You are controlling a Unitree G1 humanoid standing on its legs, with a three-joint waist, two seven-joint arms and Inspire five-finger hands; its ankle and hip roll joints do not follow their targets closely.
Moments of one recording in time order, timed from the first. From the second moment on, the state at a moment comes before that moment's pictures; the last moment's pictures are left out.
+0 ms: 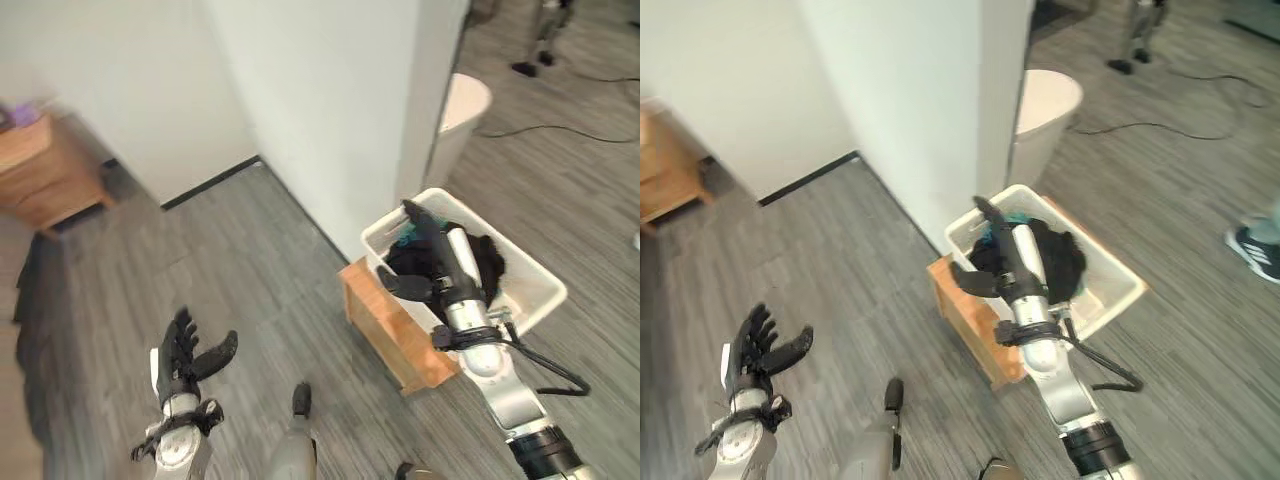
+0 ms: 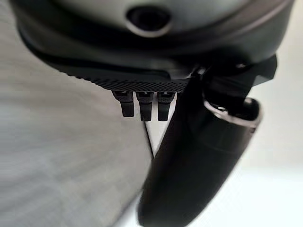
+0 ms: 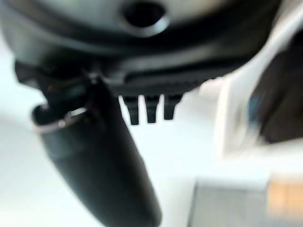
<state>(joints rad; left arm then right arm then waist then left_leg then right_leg) 0.28 0.19 0.05 0.20 -0.39 -0.21 0.32 -0.18 -0.45 0.30 -0.02 -0.10 -0.15 -0.19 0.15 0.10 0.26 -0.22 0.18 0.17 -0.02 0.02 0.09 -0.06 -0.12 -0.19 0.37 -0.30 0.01</state>
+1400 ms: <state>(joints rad) 0.39 0.24 0.12 0.04 -0.31 -0.18 0.17 0.13 -0.41 -0.02 0.07 -0.03 -0.11 -0.14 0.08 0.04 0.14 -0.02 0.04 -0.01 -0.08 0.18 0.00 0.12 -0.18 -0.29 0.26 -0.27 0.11</state>
